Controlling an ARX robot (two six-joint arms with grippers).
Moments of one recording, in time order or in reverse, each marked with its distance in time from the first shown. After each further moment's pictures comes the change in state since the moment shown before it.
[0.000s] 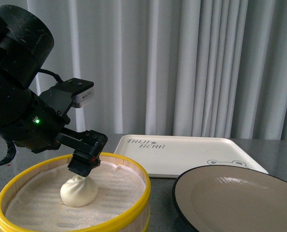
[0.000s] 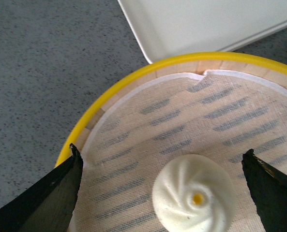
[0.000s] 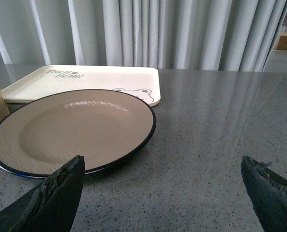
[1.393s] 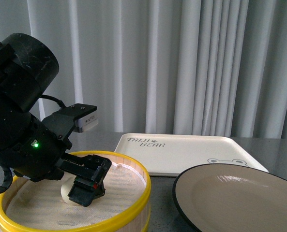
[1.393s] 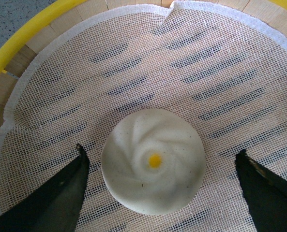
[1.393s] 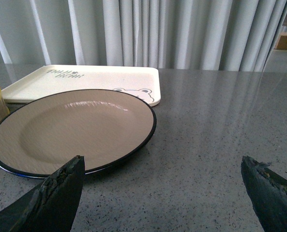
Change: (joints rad) left arm -0.018 0.014 -0.053 -0.062 0.067 -0.054; right arm 0.000 0.000 0.000 0.000 0.000 0.000
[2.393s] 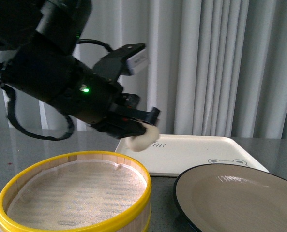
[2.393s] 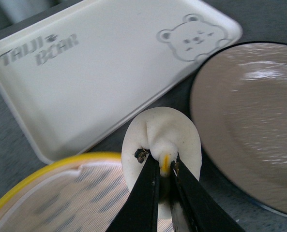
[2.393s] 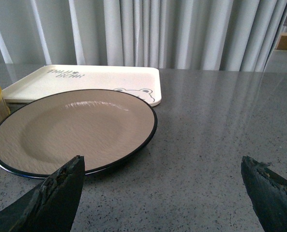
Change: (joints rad) left arm -0.127 0.011 0.142 0.159 0.204 0.066; right arm 0.000 0.000 0.000 0.000 0.000 0.000
